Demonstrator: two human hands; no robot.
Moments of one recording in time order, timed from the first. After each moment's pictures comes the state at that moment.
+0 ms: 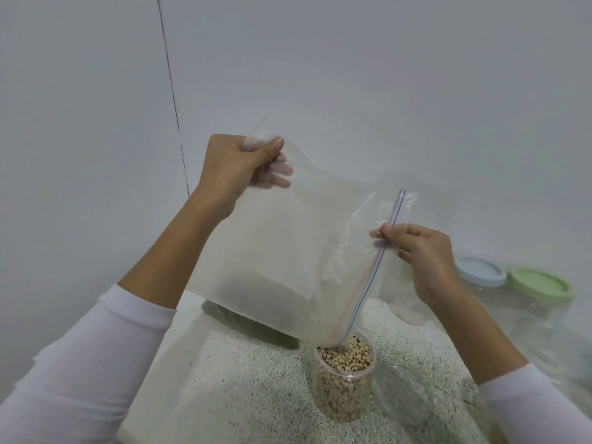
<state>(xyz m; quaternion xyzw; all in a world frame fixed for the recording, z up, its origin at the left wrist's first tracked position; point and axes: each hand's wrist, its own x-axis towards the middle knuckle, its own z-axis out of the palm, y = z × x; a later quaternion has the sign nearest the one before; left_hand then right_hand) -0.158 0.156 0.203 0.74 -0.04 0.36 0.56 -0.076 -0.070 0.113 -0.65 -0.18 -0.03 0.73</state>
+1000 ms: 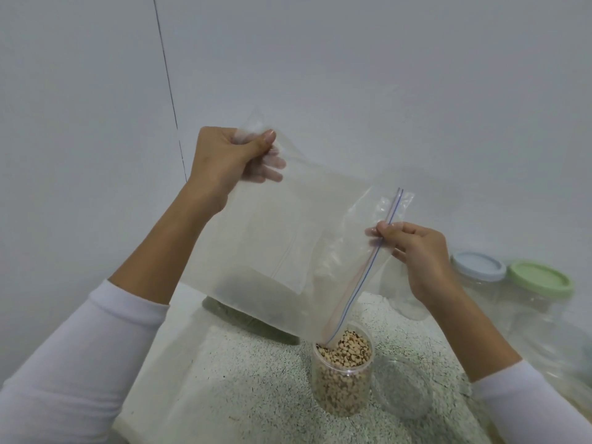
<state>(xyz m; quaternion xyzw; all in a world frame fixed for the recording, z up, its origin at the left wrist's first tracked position) -0.164 0.155 0.210 0.74 -0.03 0.38 0.55 -0.084 -0.072 0.117 -0.64 -0.17 -0.01 0.75</state>
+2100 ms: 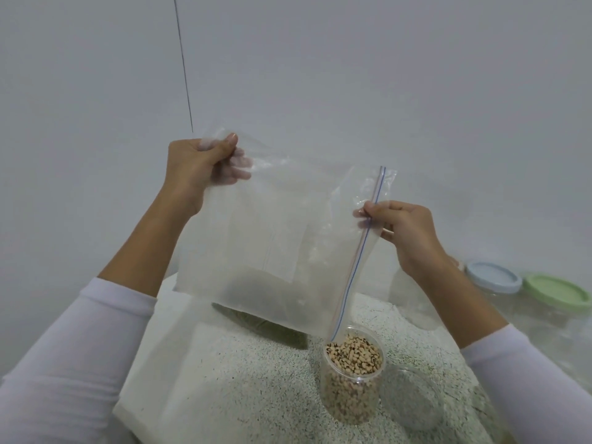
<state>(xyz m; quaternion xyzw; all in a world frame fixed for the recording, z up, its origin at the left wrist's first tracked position) -0.170 0.212 0.203 0.66 0.03 0.41 0.63 -0.065 -0.038 0.143 -0.65 -0.22 0.01 0.73</state>
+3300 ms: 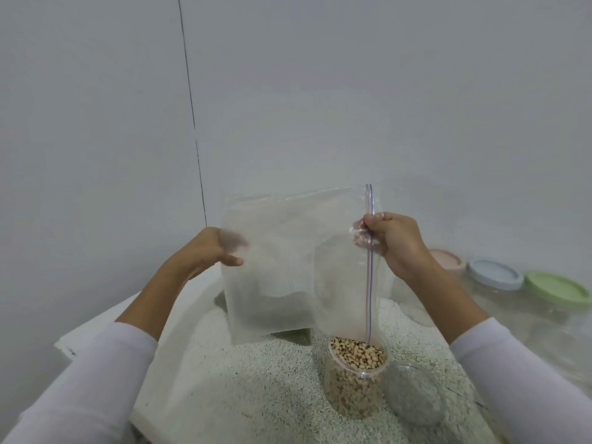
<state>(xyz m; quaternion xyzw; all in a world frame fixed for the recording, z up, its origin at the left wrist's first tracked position) -0.155 0.268 0.085 0.83 0.11 0.15 0.53 -0.044 -0.015 0.118 -0.61 -0.16 0.07 0.77</state>
